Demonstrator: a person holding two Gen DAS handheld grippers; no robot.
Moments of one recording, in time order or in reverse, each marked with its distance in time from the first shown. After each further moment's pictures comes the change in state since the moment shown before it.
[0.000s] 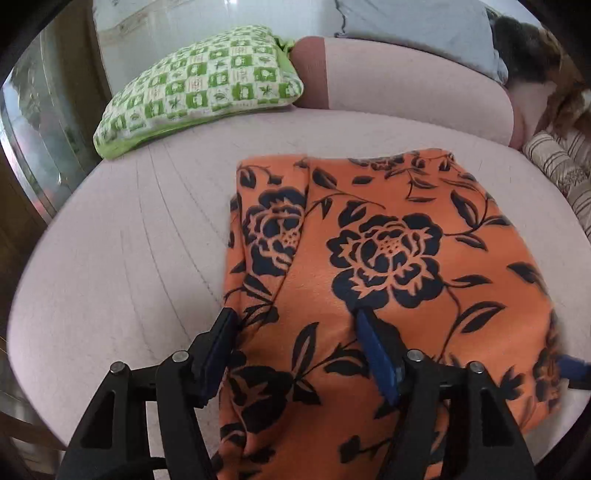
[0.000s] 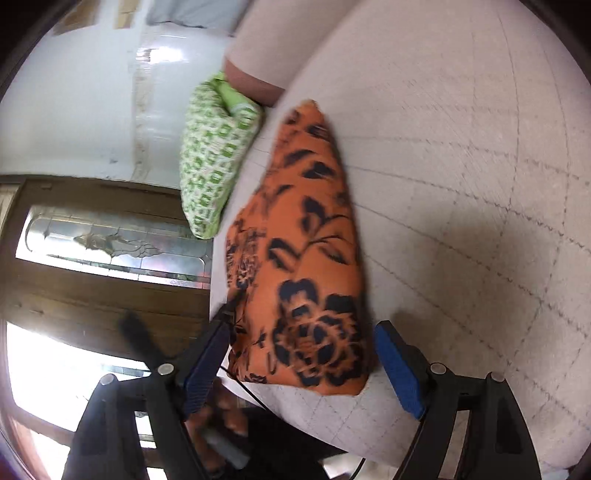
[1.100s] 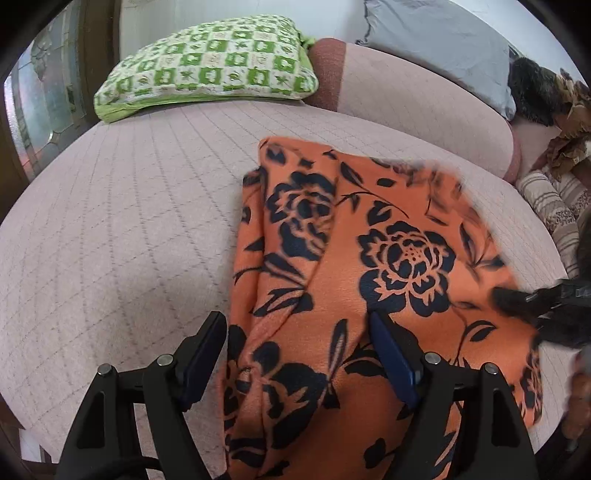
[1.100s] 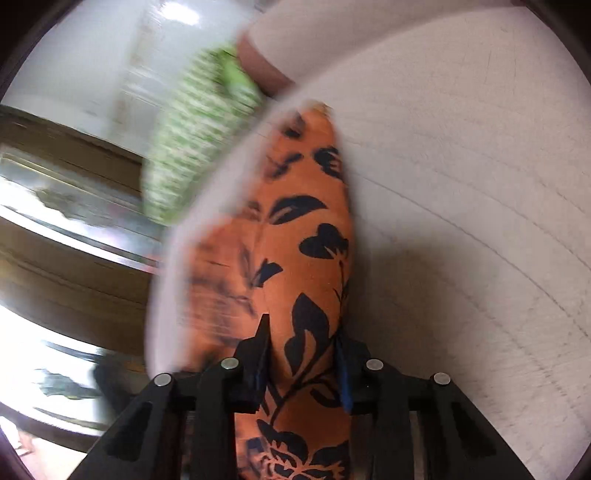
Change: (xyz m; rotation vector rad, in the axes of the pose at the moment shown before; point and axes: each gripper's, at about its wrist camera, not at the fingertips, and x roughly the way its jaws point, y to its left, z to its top) left arm 0.019 0.021 -0.001 -0.116 0.027 -0.105; right arm 0.075 0.031 0.053 -0.176 0.036 -0.276
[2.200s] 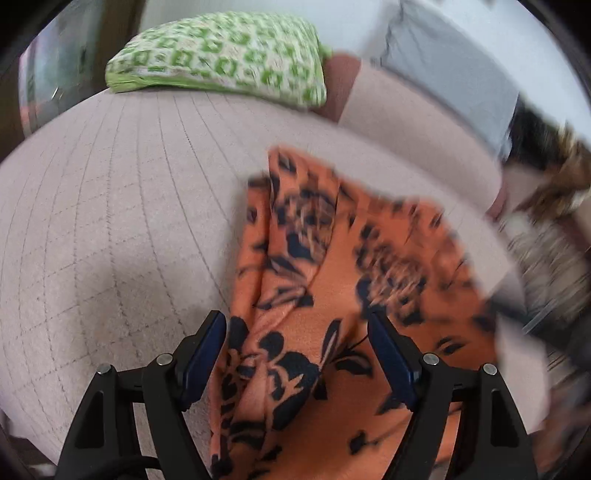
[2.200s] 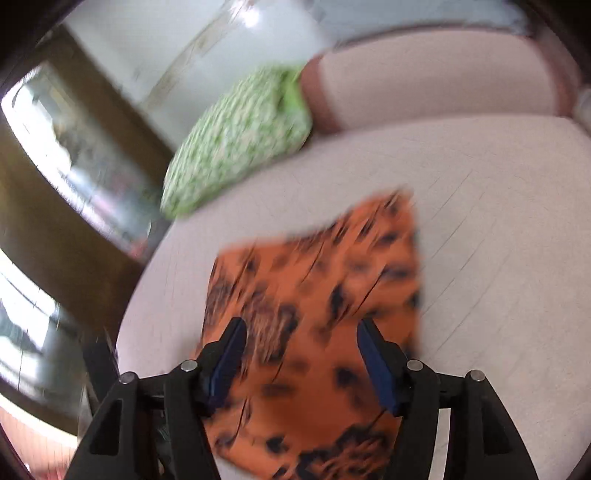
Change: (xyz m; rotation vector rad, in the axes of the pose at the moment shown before) left arm -0.026 0.035 0.000 -0.186 -0.061 -0.167; right arm -0.019 0.081 -0.018 -0.322 -0.115 -0.069
